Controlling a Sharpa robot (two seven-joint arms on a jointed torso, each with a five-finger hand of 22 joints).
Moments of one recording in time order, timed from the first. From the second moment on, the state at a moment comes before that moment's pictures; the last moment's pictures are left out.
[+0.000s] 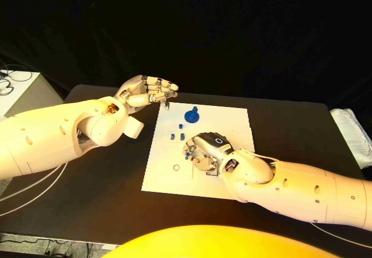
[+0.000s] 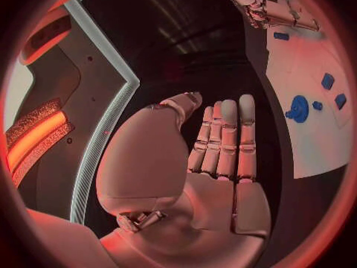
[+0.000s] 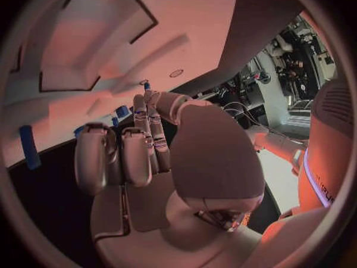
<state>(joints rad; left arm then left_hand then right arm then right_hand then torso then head) 1.22 -0.91 -0.04 1.52 -0.24 -0.12 0.36 1.41 -0.22 0.47 0.15 0.29 0.88 0.18 0.25 0.39 0.94 0.12 0.47 0.21 0.93 0.06 1.17 0.47 0.18 0.83 0.16 0.94 0.70 1.01 -0.60 -0.15 1.58 -1.69 -0.56 -0.24 1.39 -0.20 0.72 0.02 0.13 1.08 0.12 0.30 0.35 1.27 0.08 0.08 0.10 1.47 -0.03 1.38 1.26 0.06 1.46 0.07 1.34 1.31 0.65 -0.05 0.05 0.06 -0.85</state>
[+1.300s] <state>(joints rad) 1.22 -0.91 -0.04 1.52 -0.24 -0.11 0.36 1.41 -0.22 0.47 0.15 0.29 0.88 0.18 0.25 0.39 0.94 0.12 0.47 0.21 0.93 0.06 1.17 0.47 0.18 0.84 0.16 0.93 0.70 1.01 -0.57 -0.16 1.56 -1.75 -0.51 -0.27 1.31 -0.24 0.68 0.01 0.12 1.05 0.14 0.29 0.35 1.26 0.07 0.06 0.08 1.47 -0.02 1.38 1.25 0.06 1.47 0.08 1.29 1.31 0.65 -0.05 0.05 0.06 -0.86</state>
